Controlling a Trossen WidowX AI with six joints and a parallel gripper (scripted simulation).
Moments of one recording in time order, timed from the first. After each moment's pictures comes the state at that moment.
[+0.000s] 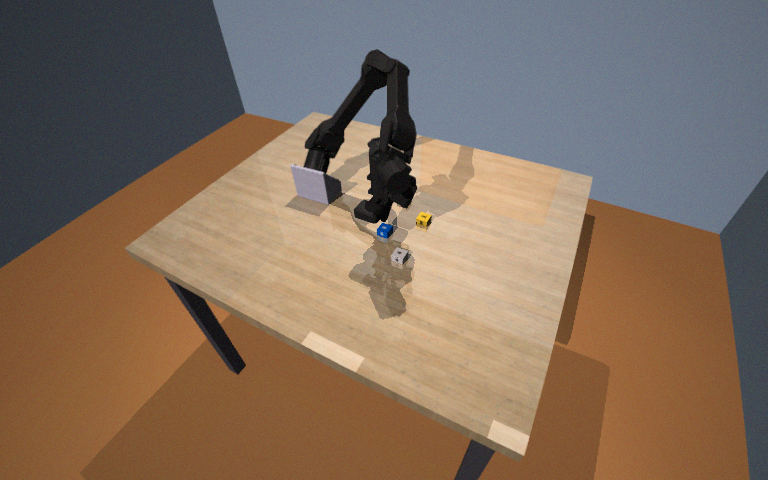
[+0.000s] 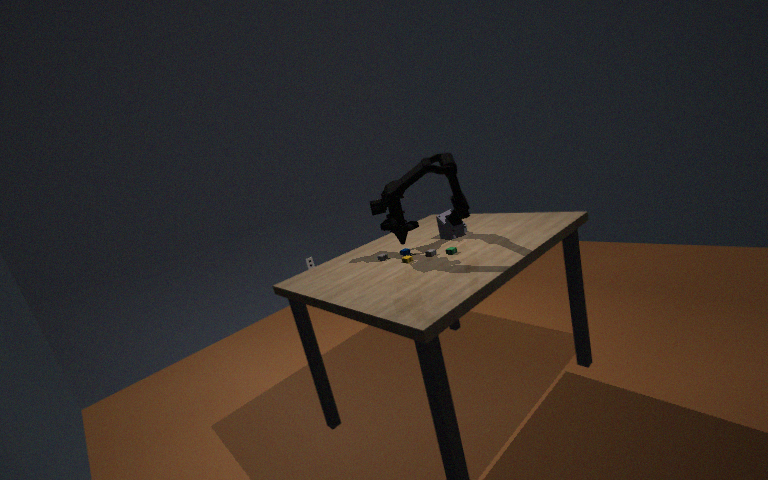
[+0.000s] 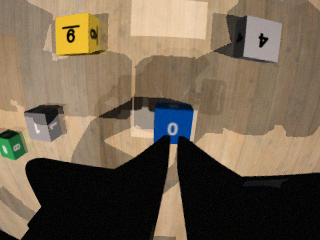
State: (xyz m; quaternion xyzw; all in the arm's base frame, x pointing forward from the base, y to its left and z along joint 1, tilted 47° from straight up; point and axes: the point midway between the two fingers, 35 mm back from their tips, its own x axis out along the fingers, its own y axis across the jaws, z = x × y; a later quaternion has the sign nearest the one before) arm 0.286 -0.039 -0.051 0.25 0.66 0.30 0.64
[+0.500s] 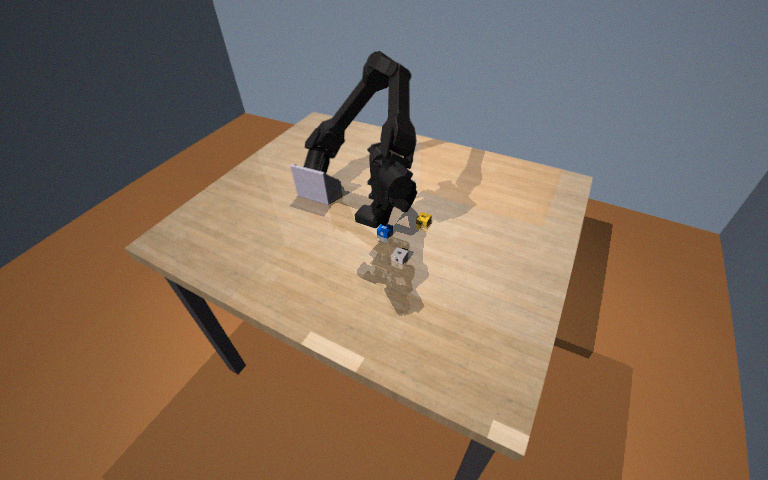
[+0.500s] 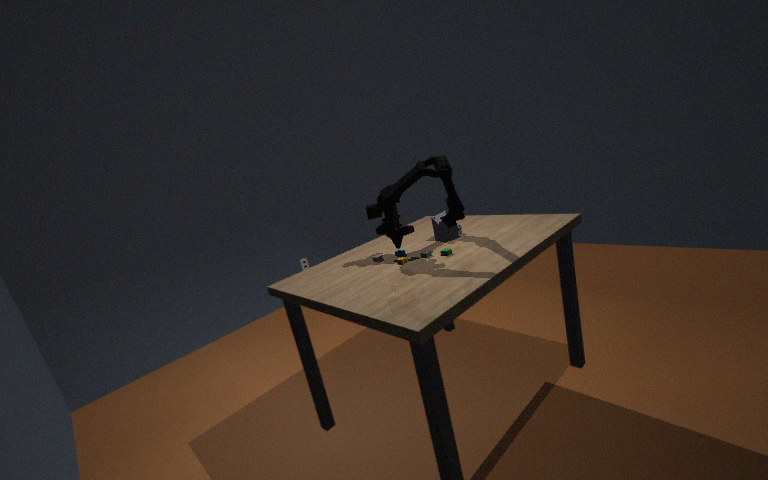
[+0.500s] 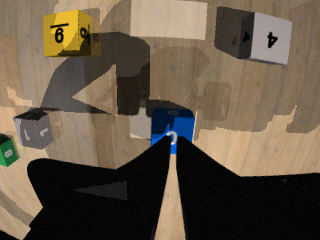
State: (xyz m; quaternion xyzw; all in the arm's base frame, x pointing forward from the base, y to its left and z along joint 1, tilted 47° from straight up) arm 0.287 -0.030 -0.061 0.25 0.66 0.30 0.64
